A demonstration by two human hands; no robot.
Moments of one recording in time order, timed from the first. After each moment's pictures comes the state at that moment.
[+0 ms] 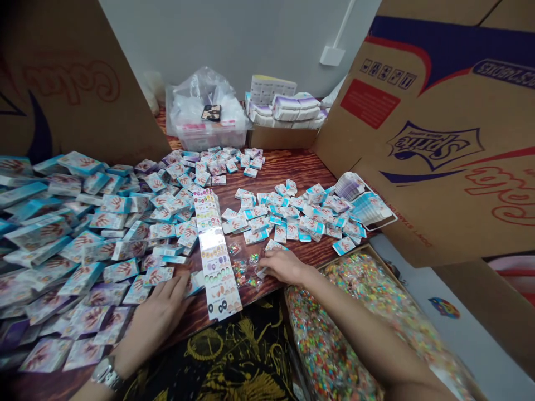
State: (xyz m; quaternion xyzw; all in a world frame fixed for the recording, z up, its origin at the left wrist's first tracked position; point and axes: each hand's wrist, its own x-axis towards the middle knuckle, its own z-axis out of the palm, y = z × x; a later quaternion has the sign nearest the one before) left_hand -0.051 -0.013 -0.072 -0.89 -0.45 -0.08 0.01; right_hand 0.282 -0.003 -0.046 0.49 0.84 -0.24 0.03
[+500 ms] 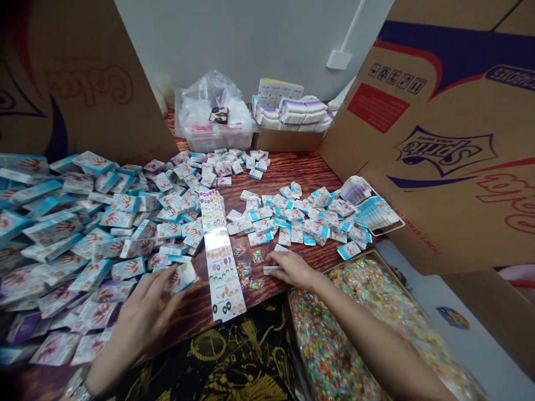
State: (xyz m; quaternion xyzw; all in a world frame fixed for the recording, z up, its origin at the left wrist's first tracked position) left_hand -0.063 -0.008 -0.046 -0.84 -0.48 -0.24 -0.07; right_hand 0.286 -0.006 -0.045 0.53 0.81 -0.25 -0.02
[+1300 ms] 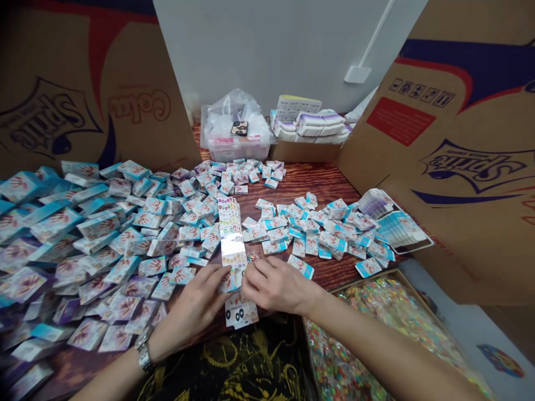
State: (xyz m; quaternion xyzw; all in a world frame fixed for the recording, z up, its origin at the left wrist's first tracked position) left_hand -0.012 -0.002 -0.023 -0.86 -0.39 -0.22 -0.24; right_hand 0.214 0.000 0.032 0.24 0.94 0.21 -0.08
